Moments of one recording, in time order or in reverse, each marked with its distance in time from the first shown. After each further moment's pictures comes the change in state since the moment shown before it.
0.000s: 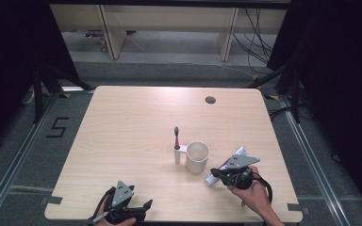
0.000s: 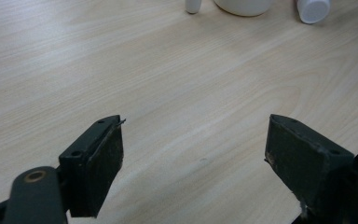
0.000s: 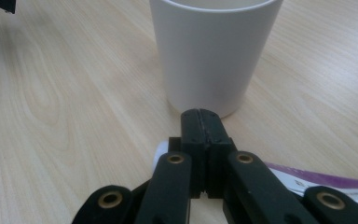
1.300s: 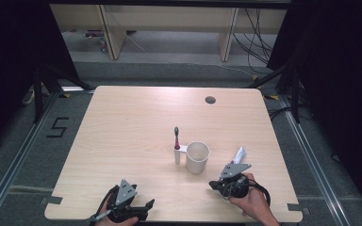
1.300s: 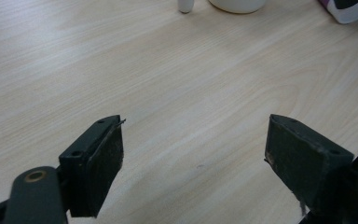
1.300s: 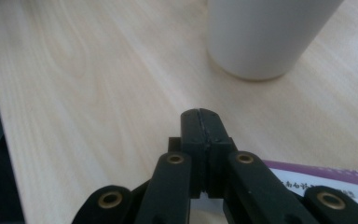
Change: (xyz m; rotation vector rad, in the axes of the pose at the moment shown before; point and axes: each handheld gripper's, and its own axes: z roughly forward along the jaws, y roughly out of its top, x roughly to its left) left arm -0.002 0.004 0.005 0.016 -0.017 0.041; right arm 0.019 -0.011 0.004 0.158 0.056 -0.036
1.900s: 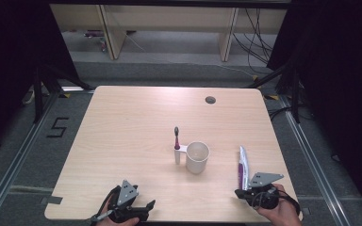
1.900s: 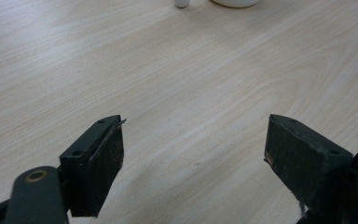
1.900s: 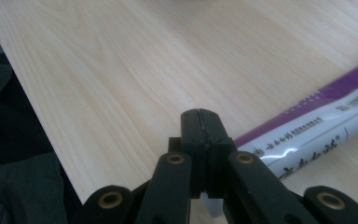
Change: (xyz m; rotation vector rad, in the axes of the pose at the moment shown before) left arm -0.003 -0.001 0.003 0.009 -0.002 0.002; right arm -0.011 -0.054 -0.056 0.026 -0.059 0.111
